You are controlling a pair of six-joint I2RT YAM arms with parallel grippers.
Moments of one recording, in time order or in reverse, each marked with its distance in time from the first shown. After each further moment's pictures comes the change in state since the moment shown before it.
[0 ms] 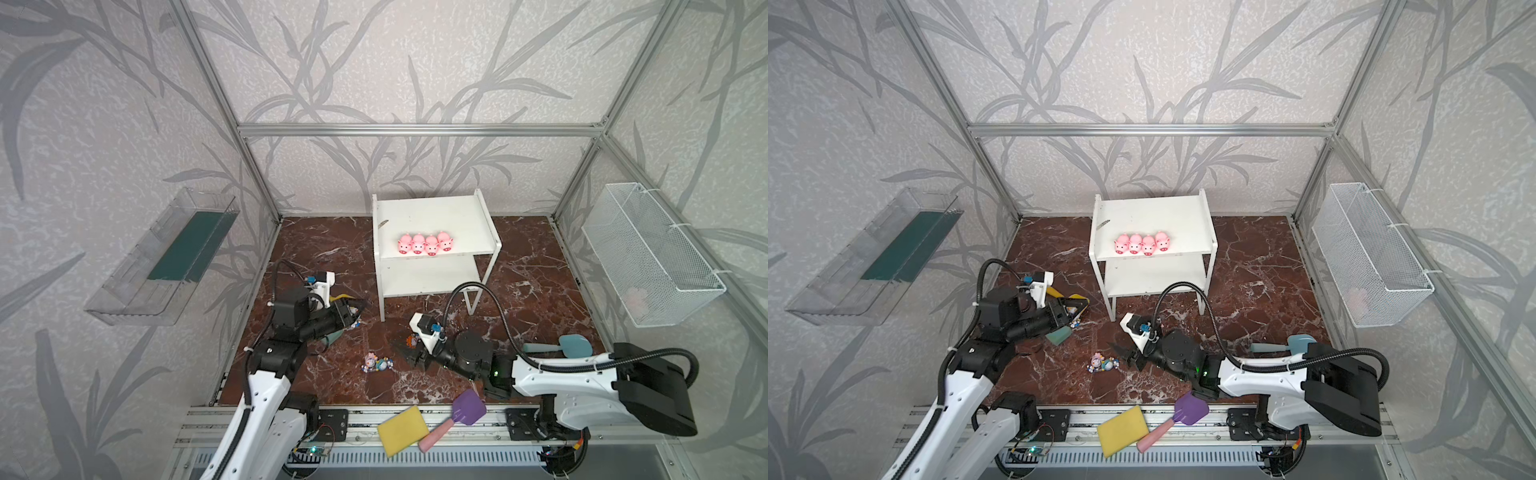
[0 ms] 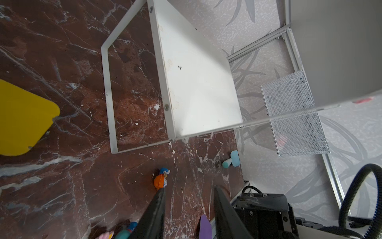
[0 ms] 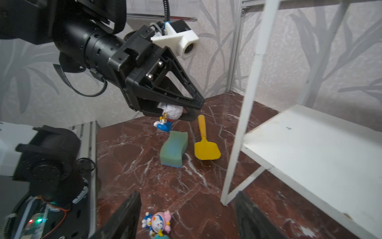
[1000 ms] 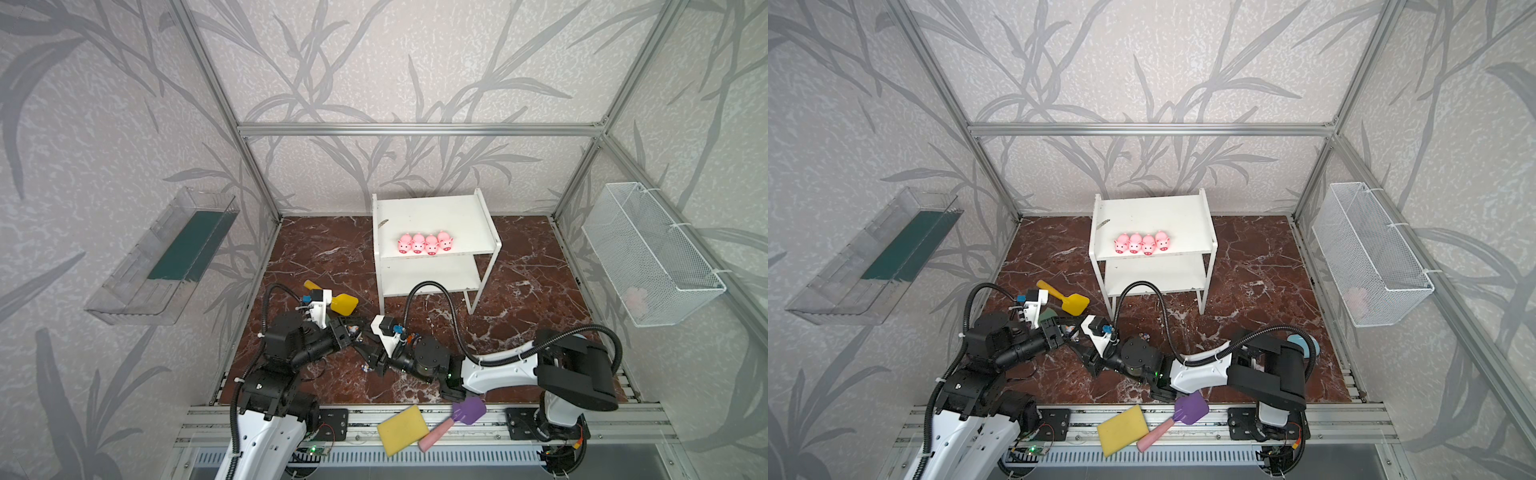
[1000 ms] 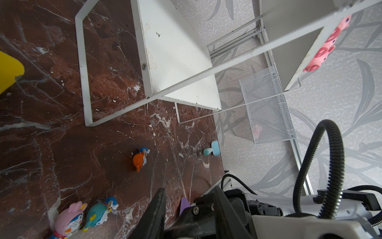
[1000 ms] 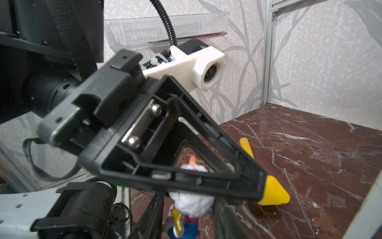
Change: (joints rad) left arm -0.072 -0.214 -0.071 -0.055 0.010 -0.138; right arm 0.077 0.376 0.251 0.250 0.018 0.127
